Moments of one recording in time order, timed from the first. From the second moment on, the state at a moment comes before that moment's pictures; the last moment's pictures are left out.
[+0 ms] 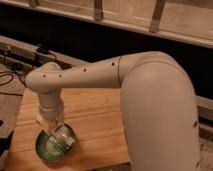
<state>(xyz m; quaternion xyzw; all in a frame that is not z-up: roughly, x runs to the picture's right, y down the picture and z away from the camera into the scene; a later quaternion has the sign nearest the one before) -0.227 0.175 0.644 -0.45 0.10 0.29 0.84</state>
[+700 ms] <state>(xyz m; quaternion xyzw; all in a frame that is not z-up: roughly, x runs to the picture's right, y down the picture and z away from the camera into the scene) -0.232 0.177 0.644 -0.46 0.10 0.29 0.84</state>
